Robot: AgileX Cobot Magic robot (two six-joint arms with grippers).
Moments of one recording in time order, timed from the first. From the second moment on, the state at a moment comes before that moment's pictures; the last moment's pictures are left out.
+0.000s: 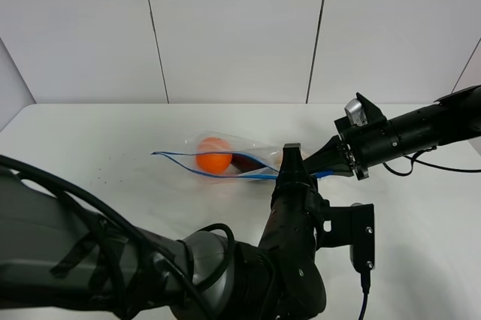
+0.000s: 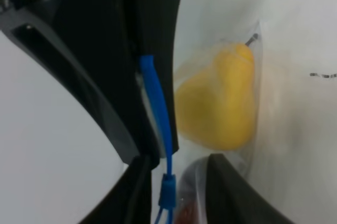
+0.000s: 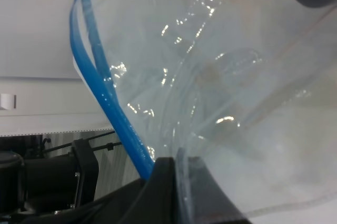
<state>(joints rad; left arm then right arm) -1.28 2.10 -1.17 1.74 0.73 -0.99 -0.06 1.93 -1.02 1.24 1.21 -1.02</state>
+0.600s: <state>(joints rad) -1.26 2.10 -1.17 1.74 0.74 -0.99 -0.06 1.93 -1.02 1.24 1.21 -1.02</state>
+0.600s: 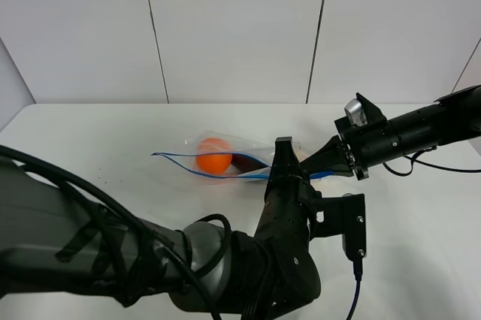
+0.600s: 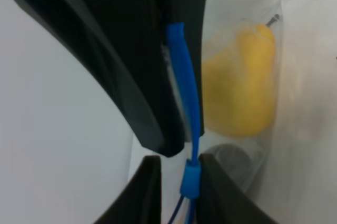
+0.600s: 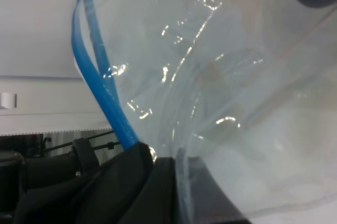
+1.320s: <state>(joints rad) -1.29 2.10 -1.17 1.74 0.74 -0.99 -0.06 1.93 -1.02 1.24 1.21 -1.02</state>
